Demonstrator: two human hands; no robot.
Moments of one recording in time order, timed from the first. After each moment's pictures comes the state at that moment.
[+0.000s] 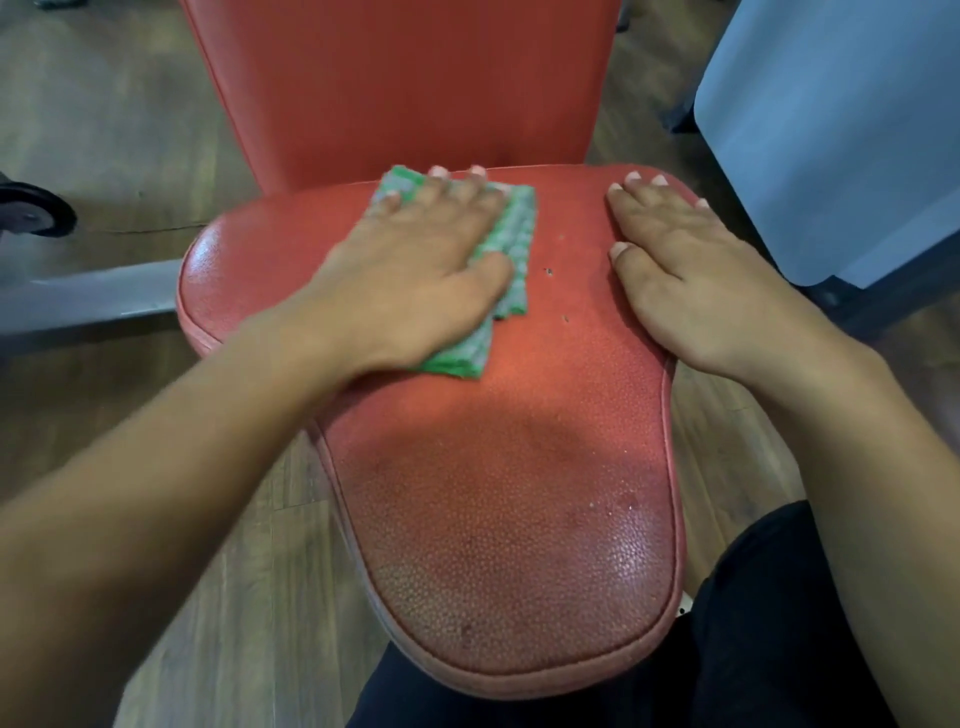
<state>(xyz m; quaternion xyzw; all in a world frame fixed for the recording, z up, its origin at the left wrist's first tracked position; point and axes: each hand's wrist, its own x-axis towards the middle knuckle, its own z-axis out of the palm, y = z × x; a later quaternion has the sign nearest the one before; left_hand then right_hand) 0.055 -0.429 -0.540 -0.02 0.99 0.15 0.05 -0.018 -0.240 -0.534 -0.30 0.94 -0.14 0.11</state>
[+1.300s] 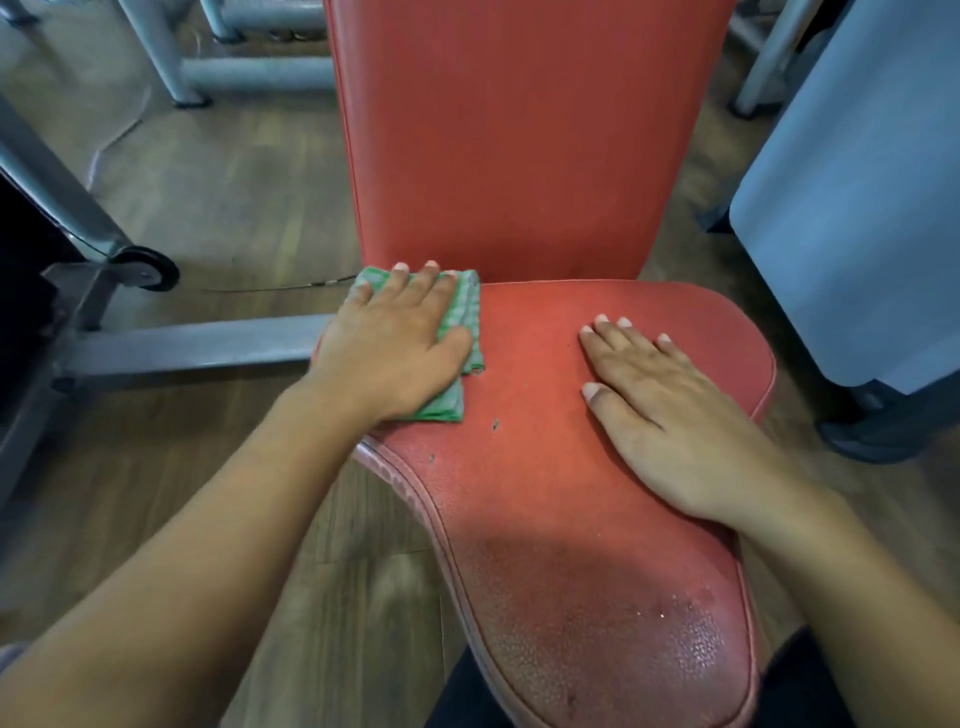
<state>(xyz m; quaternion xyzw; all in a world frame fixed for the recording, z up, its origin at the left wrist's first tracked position) 0.075 -0.498 -0.548 -0.15 0.99 0.07 0.03 0.022 -0.279 -0.523 -0.37 0.91 -0.11 0.16</state>
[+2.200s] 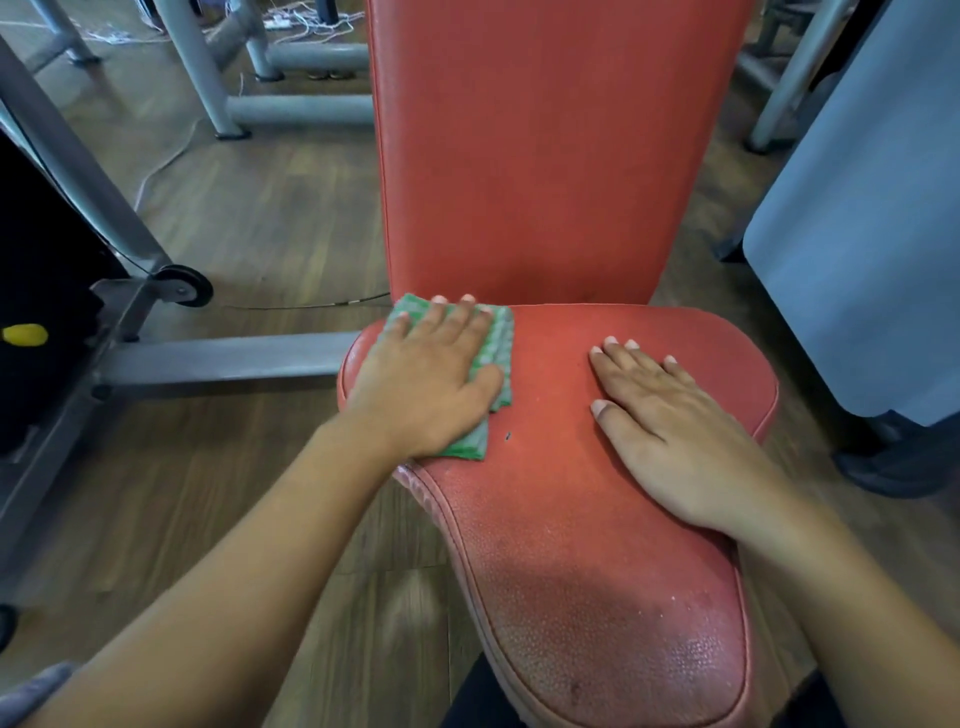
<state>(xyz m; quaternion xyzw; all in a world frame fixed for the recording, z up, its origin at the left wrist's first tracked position) 0.087 -0.484 -0.551 -0.12 0.99 0.06 0.00 0.021 -0.280 -0.526 -0.37 0.91 -0.11 0.15</state>
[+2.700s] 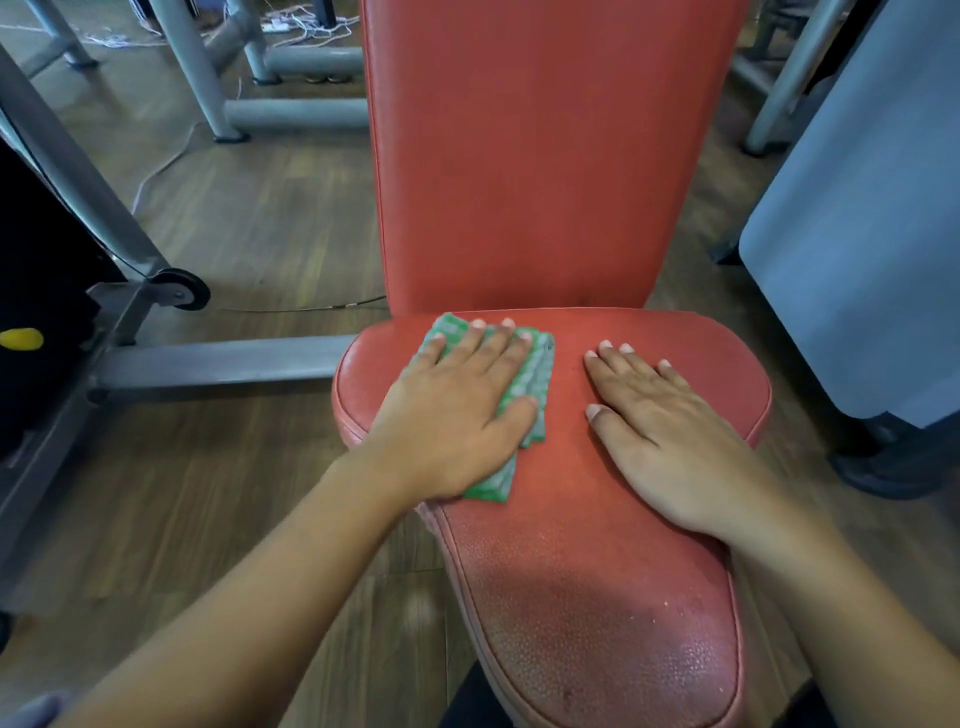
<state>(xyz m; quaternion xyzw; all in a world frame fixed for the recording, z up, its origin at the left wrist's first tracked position) 0.095 -0.460 -0.552 -0.06 0.99 0.09 0.00 0.020 -0.280 -0.527 -0.38 0.91 -0.11 0.15</state>
